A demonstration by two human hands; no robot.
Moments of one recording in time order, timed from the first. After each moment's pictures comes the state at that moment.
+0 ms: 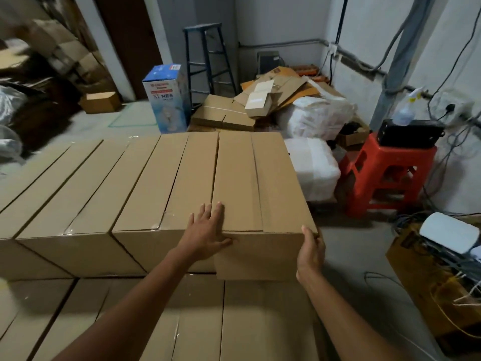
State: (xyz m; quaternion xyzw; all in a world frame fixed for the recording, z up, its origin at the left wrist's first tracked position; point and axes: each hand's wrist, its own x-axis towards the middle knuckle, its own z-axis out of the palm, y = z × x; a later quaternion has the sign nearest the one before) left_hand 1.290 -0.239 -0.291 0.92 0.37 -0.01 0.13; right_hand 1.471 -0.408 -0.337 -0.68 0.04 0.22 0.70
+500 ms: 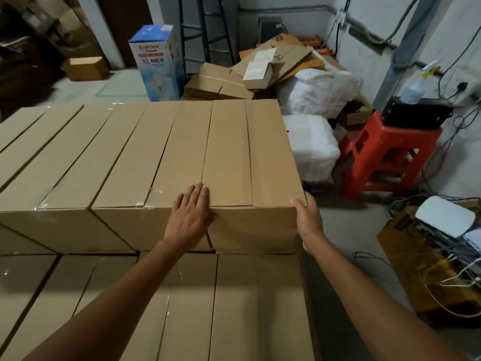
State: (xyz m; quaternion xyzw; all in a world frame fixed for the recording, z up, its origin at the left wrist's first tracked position) left_hand 1.278 -0.228 -0.343 0.93 0.36 0.07 0.02; right_hand 1.509 -0.388 -0.343 -0.77 -0.14 0.27 0.56
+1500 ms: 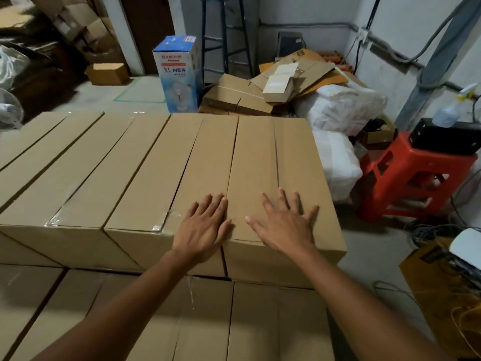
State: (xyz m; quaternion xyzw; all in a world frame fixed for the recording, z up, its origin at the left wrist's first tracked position) left_hand 1.277 -0.178 -0.333 0.94 0.35 0.04 0.03; right_hand 1.465 -0.279 -0.316 -0.86 -0.51 0.07 0.00
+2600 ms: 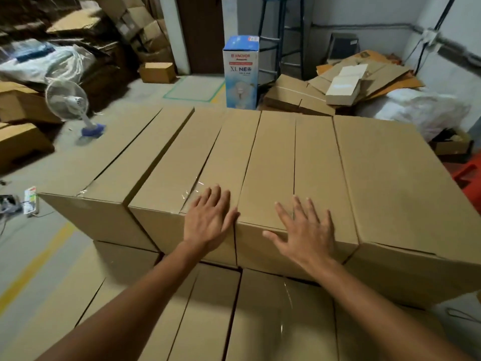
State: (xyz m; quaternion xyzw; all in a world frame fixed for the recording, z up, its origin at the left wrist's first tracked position) left_hand 1.052 -0.054 -0.334 0.88 0.47 0.05 0.01; right_hand 1.254 -0.178 -0.336 -0.82 -0.58 -0.01 -0.01
